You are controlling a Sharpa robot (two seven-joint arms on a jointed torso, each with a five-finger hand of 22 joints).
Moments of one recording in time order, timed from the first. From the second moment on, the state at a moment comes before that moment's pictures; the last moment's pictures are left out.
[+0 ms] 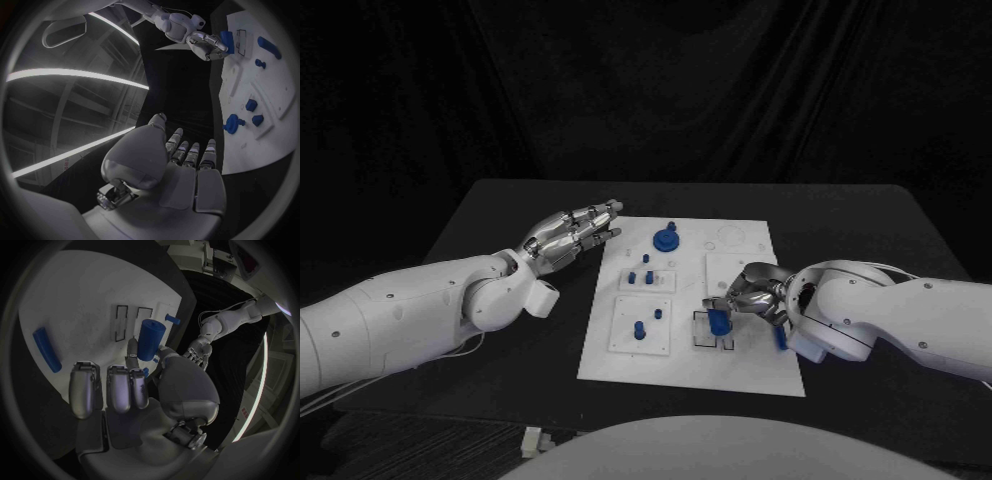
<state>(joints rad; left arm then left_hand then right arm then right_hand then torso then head) 1.10 -0.80 -0.22 1.30 -0.13 0.21 0.59 1.42 0.28 -0.17 0.19 0.48 0.34 0.11 0.08 0.04 0.03 0.09 0.01 0.01 0.00 0.13 0.00 0.00 0.17 0.04 0.24 0.02 0.09 1.17 -0.93 -0.25 1.78 -0.92 -0.24 -0.53 1.01 -0.04 0.17 0.20 0.45 1.00 0.02 0.34 0.83 1.47 -0.06 1.57 1.31 1.46 -0.12 1.48 1.31 0.04 1.47 0.00 1.46 1.31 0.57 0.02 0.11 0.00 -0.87</state>
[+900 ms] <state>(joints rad) 1.10 -0.80 -0.22 1.30 -0.13 0.21 0.59 1.42 0.28 -0.17 0.19 0.48 0.34 0.11 0.08 0.04 0.03 0.09 0.01 0.01 0.00 0.13 0.00 0.00 0.17 0.04 0.24 0.02 0.09 1.15 -0.90 -0.24 1.76 -0.94 -0.20 -0.53 0.96 -0.01 0.22 0.14 0.30 1.00 0.03 0.31 0.79 1.46 -0.05 1.57 1.31 1.47 -0.11 1.47 1.31 0.04 1.46 0.01 1.45 1.31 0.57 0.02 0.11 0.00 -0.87</state>
